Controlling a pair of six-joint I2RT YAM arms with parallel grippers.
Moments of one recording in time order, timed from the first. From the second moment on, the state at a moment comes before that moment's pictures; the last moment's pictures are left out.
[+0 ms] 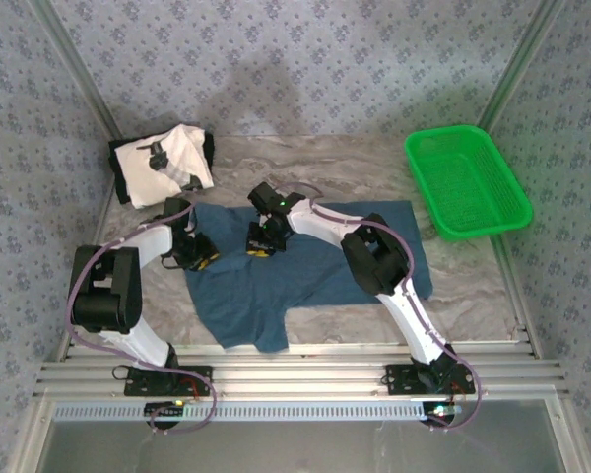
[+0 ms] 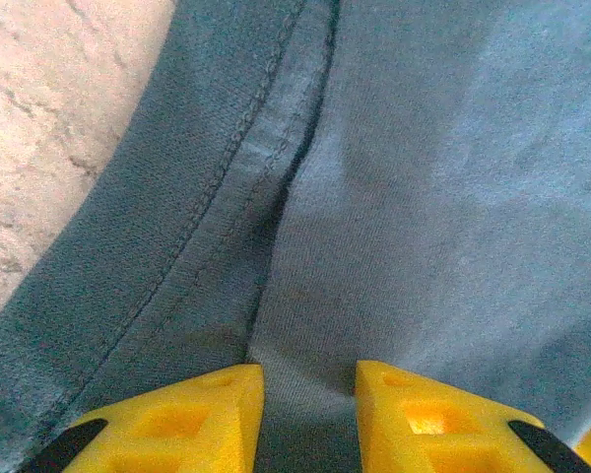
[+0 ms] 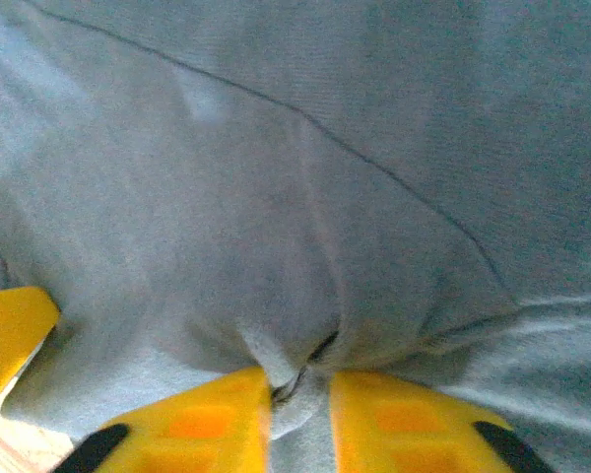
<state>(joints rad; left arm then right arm) -0.09 1.64 0.88 -0.52 0.25 -0.70 0.79 2.36 1.90 -0.70 -0.36 0.84</state>
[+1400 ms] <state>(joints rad) -0.04 1.68 0.90 -0.51 0.30 -0.67 0.75 2.38 1.97 -0.76 -0.29 0.81</state>
